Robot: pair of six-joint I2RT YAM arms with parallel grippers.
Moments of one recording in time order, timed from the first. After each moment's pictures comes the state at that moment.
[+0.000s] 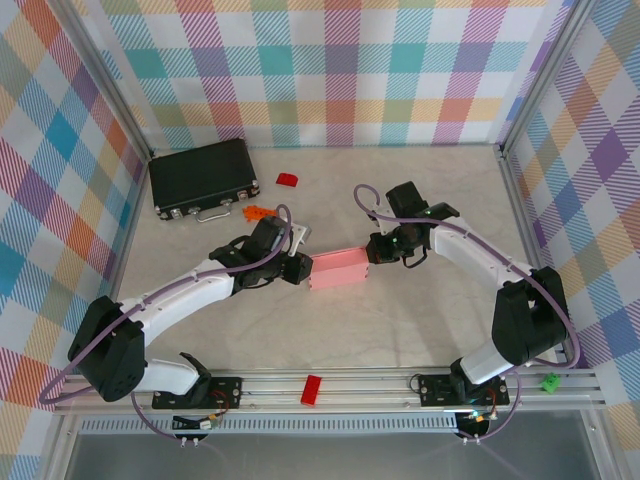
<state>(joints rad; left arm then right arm) -0.67 1.35 0.90 -0.39 0.13 -0.29 0.46 1.53 1.16 -0.81 -0.37 0.18</state>
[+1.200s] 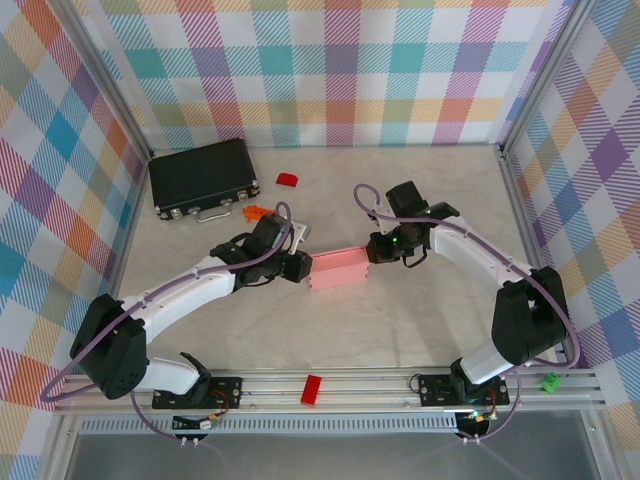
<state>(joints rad) -0.67 1.36 0.93 -0.43 0.13 -0.31 0.46 1.53 1.17 -0.81 -0.37 0.18</state>
